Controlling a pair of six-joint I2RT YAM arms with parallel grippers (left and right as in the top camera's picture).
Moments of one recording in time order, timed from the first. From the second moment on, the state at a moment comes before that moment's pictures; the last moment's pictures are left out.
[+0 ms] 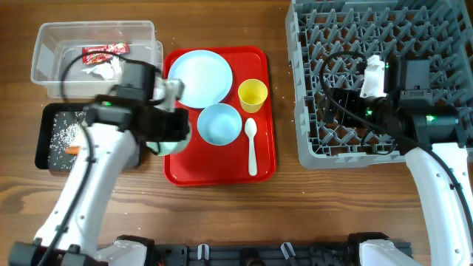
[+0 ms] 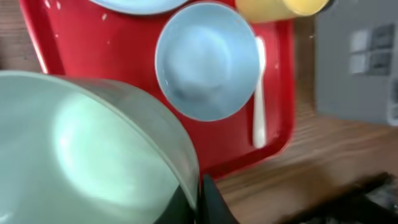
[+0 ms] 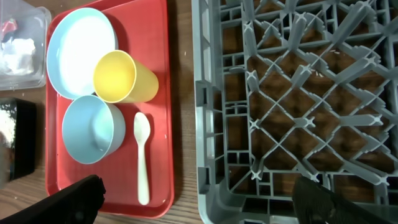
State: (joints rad) left arm -0.19 1.41 1.19 -1.05 0.33 -0.16; right arm 0.04 1.26 1.24 -1.00 -0.26 0.20
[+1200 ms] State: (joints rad) left arm -0.48 2.12 1.78 -0.89 0.05 -0.15; right arm 0.04 1.26 1.24 -0.97 -0.26 0.19
